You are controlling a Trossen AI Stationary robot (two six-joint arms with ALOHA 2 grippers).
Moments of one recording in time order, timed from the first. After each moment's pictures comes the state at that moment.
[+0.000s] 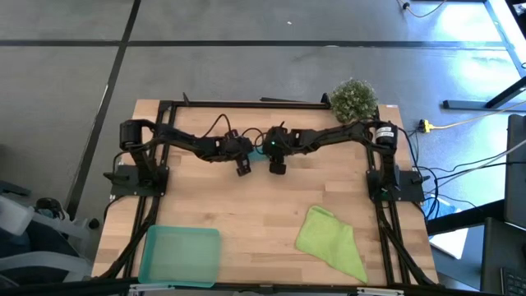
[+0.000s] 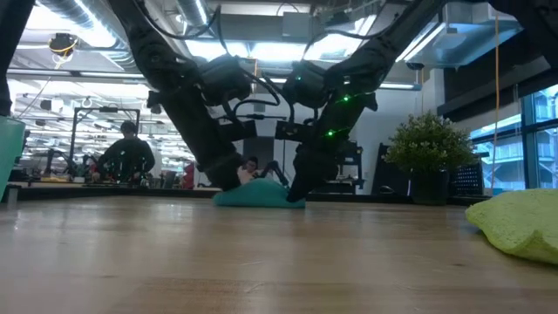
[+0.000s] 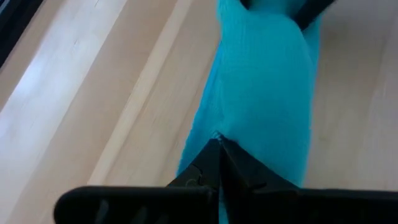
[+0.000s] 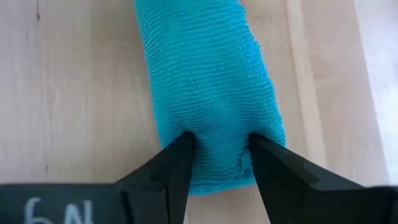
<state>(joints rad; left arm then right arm) 0.24 1.75 0.78 0.02 -0.29 -0.01 -0.25 2.01 1.19 -0.20 0.11 -0.24</state>
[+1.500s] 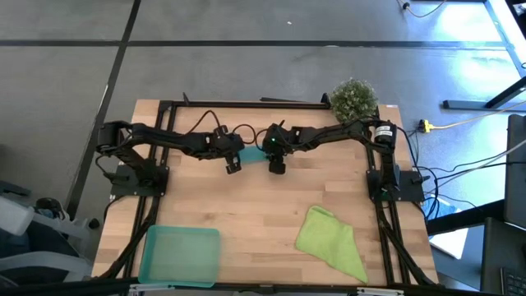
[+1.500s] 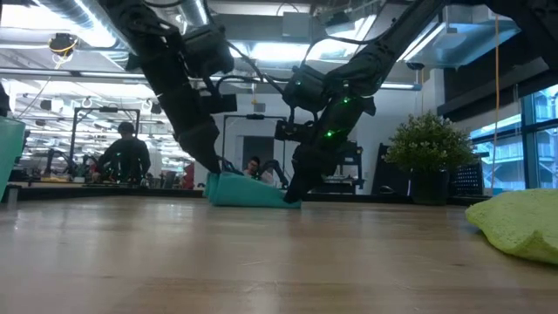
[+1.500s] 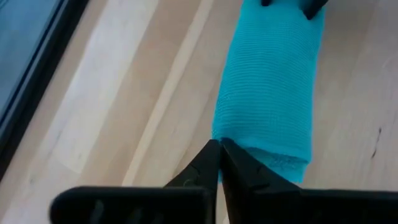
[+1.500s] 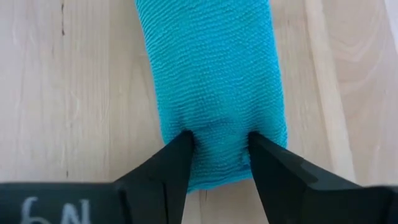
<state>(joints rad) 0.23 1.53 0.79 -0.25 -0.35 -0.01 -0.27 2.03 1.19 -0.19 -0.02 -0.21</state>
